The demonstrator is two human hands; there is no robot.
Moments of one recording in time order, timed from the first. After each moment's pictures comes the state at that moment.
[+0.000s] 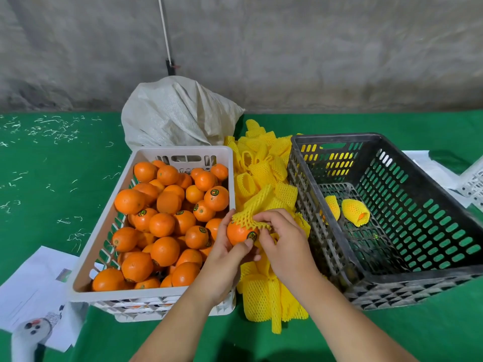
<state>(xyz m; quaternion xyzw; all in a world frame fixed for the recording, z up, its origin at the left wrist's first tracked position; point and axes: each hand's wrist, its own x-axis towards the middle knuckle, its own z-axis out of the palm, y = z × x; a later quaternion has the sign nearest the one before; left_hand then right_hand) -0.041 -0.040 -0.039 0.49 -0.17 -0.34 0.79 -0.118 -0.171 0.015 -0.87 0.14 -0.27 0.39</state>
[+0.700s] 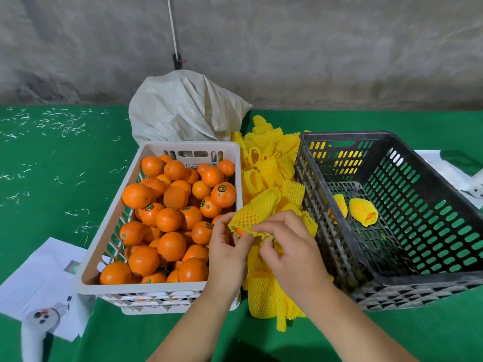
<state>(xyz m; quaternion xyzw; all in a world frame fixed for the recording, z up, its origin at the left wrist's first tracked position) -0.042 -0.051 -0.050 0.53 -0.11 -0.16 0.82 -0.130 -0.156 0.022 -0.88 0.02 -0.36 0.31</state>
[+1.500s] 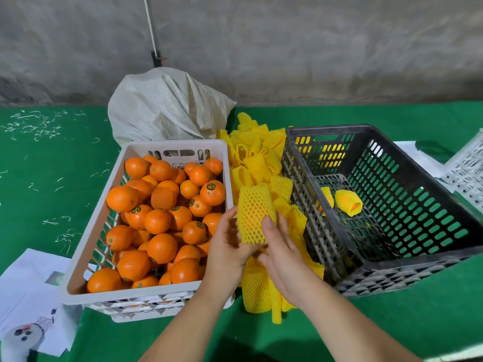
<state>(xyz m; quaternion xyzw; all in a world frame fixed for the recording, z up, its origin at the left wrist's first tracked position) -0.048 -0.046 -0.035 0.57 -0.21 -0.17 0.77 -0.130 -0.139 0.007 -0.56 0.24 -0.10 0.79</state>
